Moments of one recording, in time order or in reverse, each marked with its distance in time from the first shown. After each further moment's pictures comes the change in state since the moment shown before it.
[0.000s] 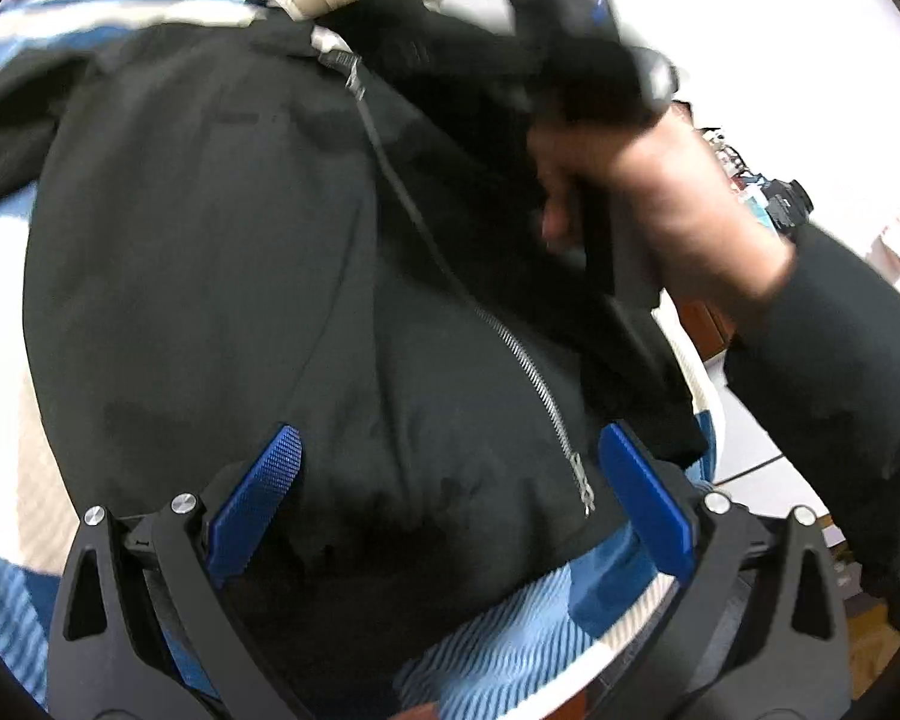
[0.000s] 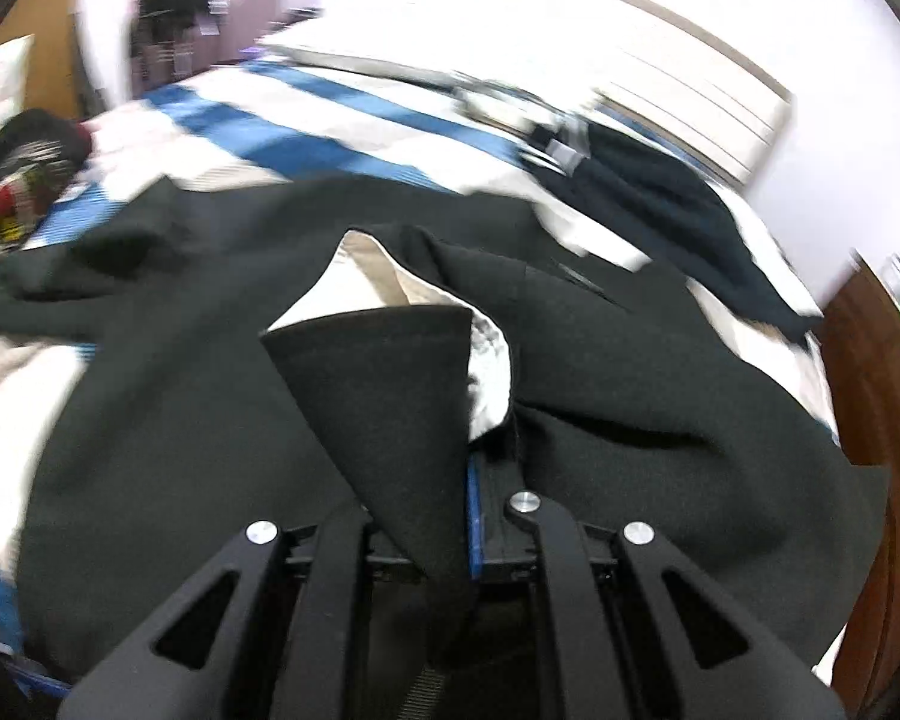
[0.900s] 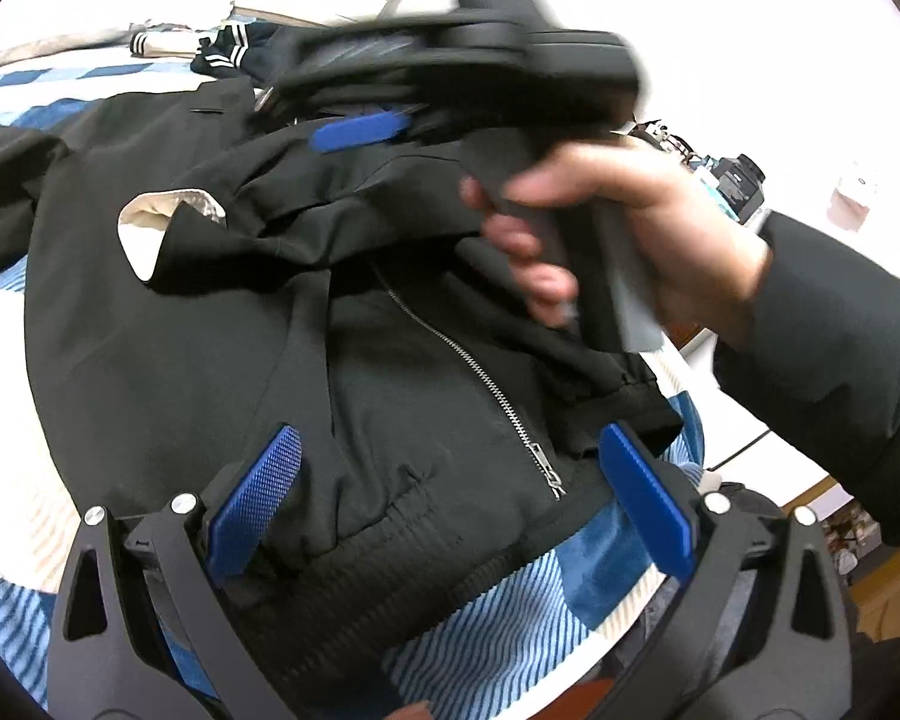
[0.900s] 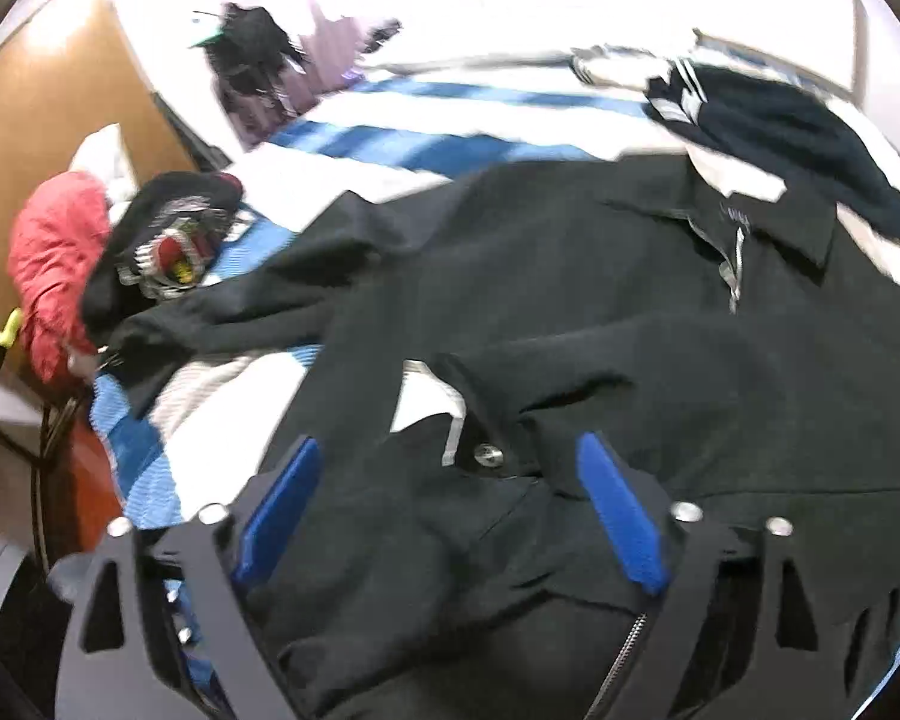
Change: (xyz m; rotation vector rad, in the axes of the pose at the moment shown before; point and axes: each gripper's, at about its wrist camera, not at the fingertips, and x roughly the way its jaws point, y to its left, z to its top) left arm -0.027 -0.027 -0.013 0.178 -0.113 -0.037; right arm -0.002 -0.020 -0.015 0.253 0.098 0.359
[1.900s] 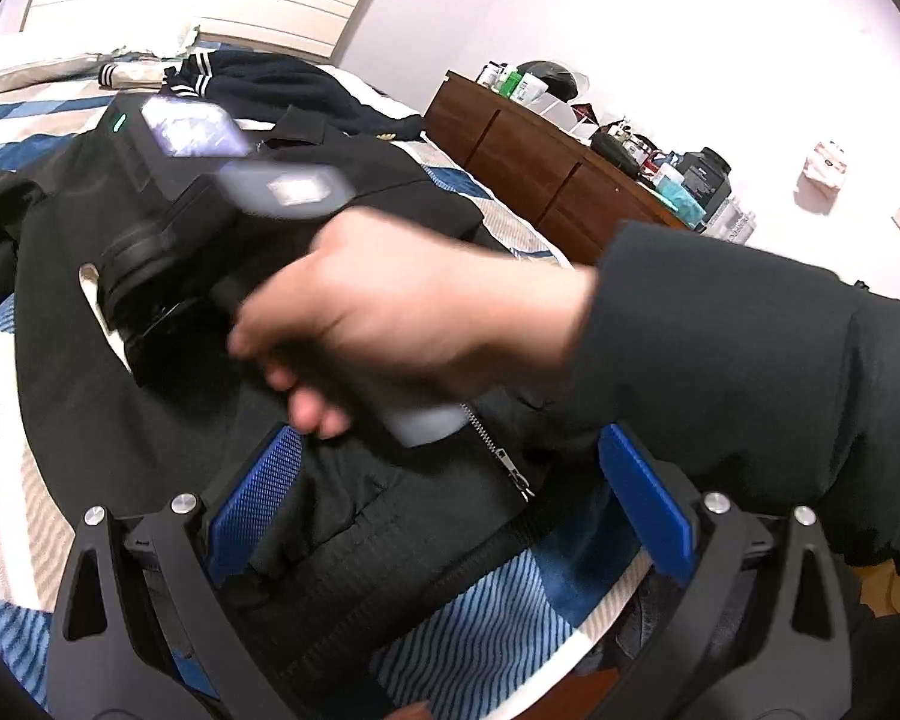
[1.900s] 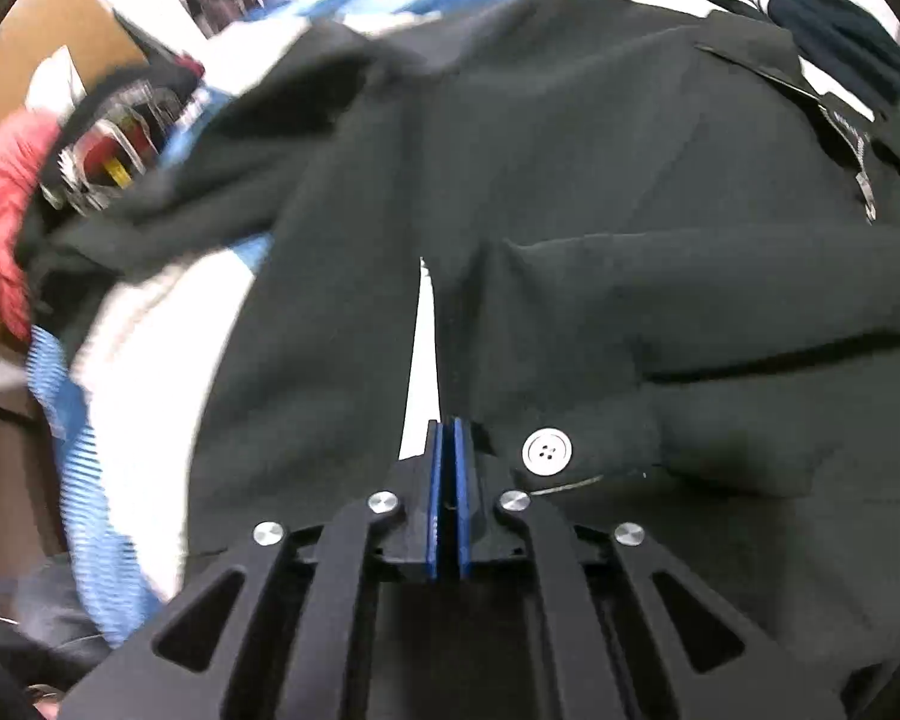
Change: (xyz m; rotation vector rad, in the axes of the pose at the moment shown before) left arm -0.007 -0.008 0.000 0.070 -0.036 -0.049; right arm 0.126 0.040 -0.006 -0.013 0.229 -0.004
